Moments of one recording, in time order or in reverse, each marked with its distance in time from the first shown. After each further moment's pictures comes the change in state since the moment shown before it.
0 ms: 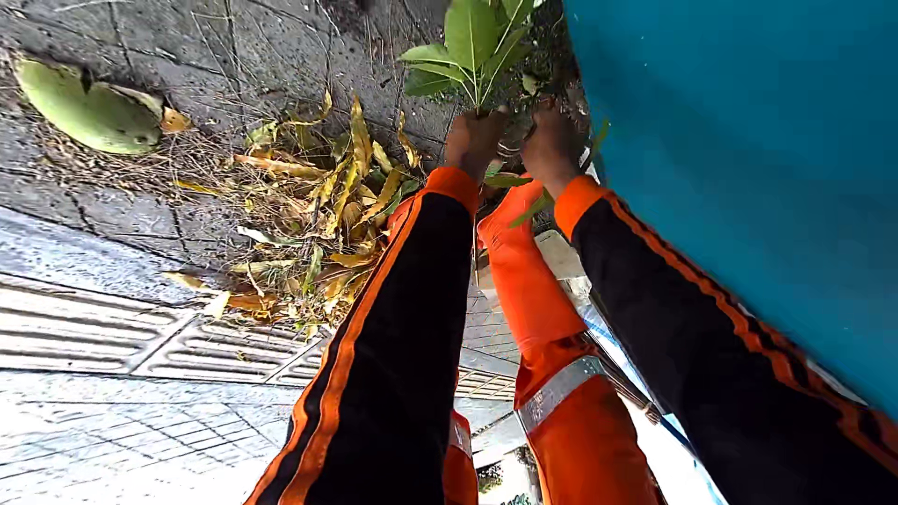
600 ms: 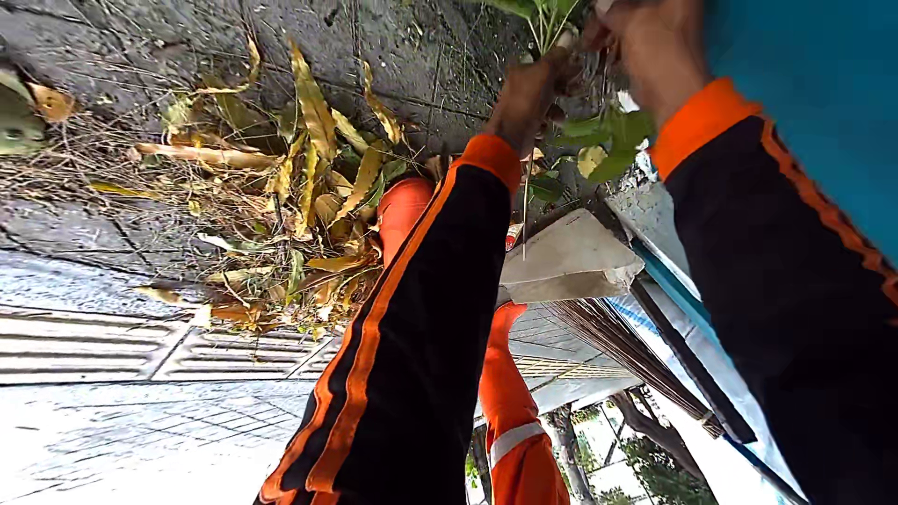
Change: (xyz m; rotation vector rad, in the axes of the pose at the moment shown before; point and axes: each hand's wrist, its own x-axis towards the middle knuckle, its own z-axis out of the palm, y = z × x) left_hand 0.051 -0.031 0.068 -0.149 -0.271 0.025; right_hand 0.089 0.096 0.000 0.615 0.143 -0.217
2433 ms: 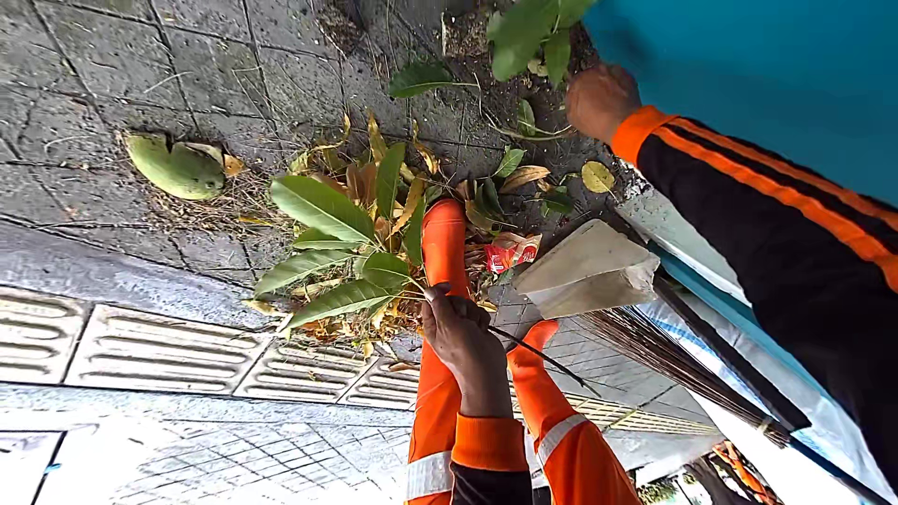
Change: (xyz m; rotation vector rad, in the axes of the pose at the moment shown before) left_hand -0.253 -0.123 -0.013 -0.697 0.930 0.239; right_hand -0.046 -0.037 0.009 -1.012 -0.201 0.058
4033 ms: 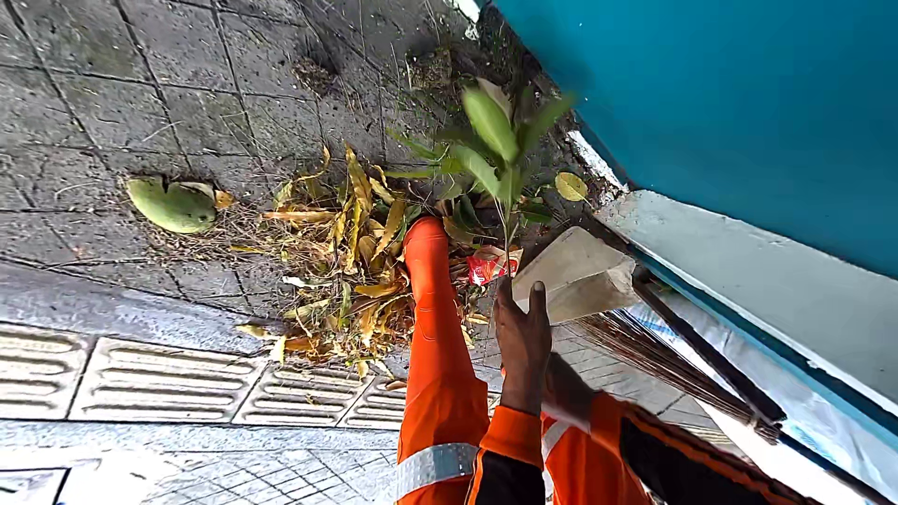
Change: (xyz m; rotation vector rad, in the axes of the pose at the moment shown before) left_hand -0.051 -0.059 0.025 1.074 -0.505 -0.034; right_hand -0.330 -0.022 0.177 0.744 -0.518 -0.283
